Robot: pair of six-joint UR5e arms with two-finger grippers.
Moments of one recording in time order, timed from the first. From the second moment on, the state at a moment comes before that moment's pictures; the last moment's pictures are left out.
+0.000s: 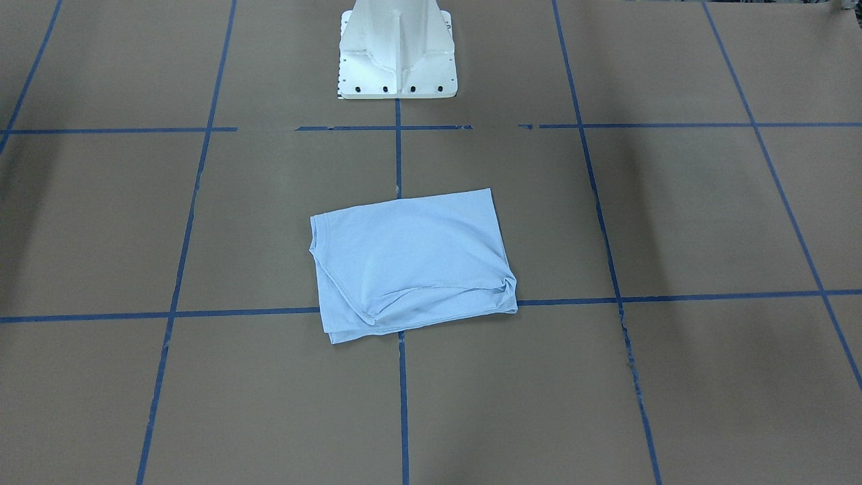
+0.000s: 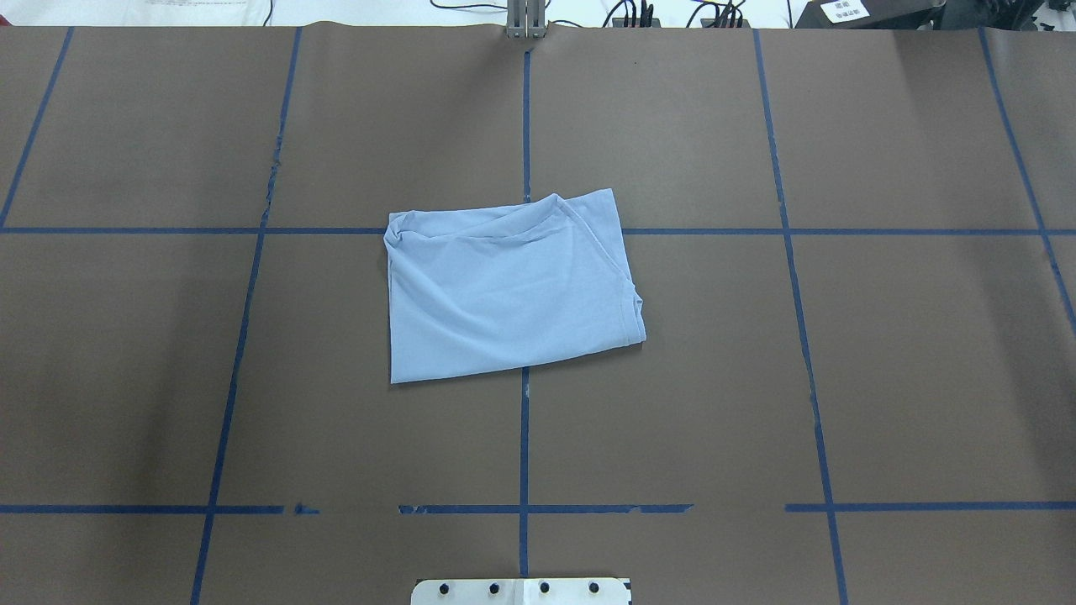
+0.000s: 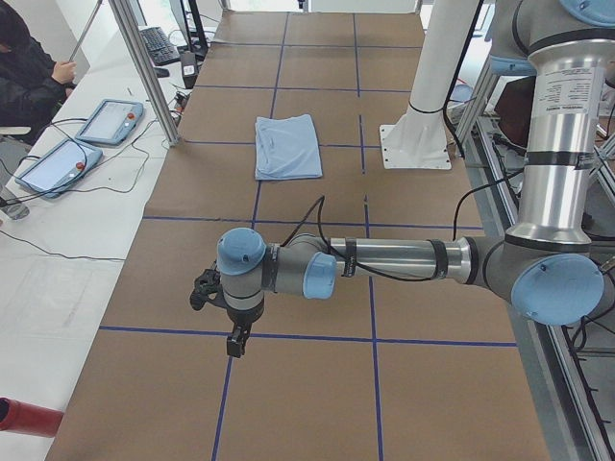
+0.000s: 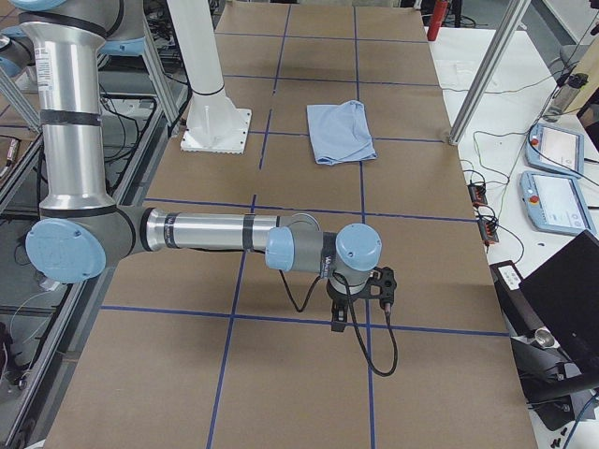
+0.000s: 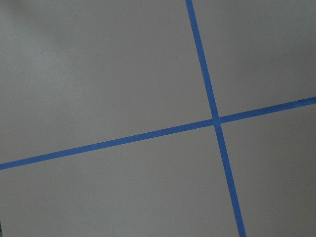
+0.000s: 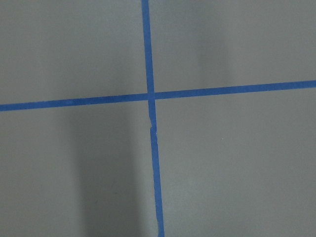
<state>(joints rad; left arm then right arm) -1.58 -1.59 -1.55 -1.70 -2.25 0.13 1.59 -1.57 1.58 -1.60 2.37 0.08</state>
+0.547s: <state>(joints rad) -1.58 -1.59 -1.55 -1.70 -2.25 0.12 1.59 -1.59 1.58 -1.53 2.38 0.15</state>
